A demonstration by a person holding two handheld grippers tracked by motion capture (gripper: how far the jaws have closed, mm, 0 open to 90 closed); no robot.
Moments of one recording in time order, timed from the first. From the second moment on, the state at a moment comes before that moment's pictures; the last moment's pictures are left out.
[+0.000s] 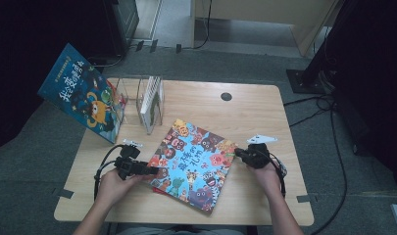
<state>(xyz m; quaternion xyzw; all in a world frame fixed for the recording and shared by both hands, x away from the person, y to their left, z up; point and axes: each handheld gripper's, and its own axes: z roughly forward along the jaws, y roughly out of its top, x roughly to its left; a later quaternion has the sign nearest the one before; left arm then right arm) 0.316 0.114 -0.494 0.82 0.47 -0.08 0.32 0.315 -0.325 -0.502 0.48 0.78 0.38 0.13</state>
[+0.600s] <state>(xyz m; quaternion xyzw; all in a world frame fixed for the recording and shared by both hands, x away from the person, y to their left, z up) 0.321 0.122 -0.496 0.80 0.49 -0.12 0.34 0.320 -0.317 -0.504 0.47 0.78 0.38 0.15</state>
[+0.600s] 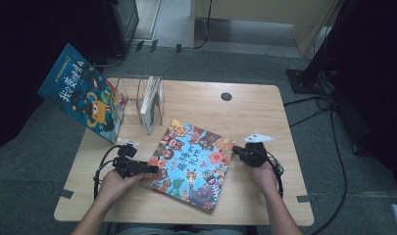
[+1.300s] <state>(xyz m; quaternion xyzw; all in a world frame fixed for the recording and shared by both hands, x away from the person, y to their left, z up) 0.361 0.114 -0.491 0.81 0.49 -0.08 0.32 0.297 -0.311 -0.502 0.46 0.79 0.38 0.12</state>
